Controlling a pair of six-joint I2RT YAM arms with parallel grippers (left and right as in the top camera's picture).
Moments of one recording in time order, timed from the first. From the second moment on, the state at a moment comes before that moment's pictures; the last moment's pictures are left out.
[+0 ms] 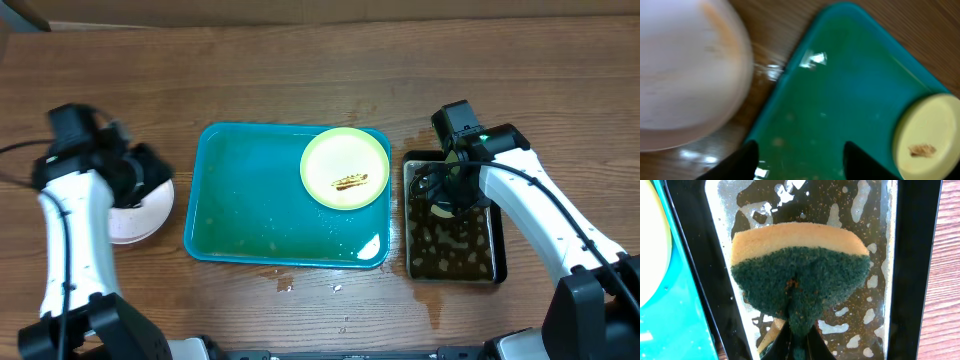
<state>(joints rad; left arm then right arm) 0.34 1.54 1.24 -0.94 0.25 -0.25 0.28 1.63 1.20 -1.06 0.09 0.43</state>
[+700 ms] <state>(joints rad) -0.30 1.80 1.25 -0.53 0.23 -0.20 0.28 1.63 1.20 -1.07 0.08 0.43</state>
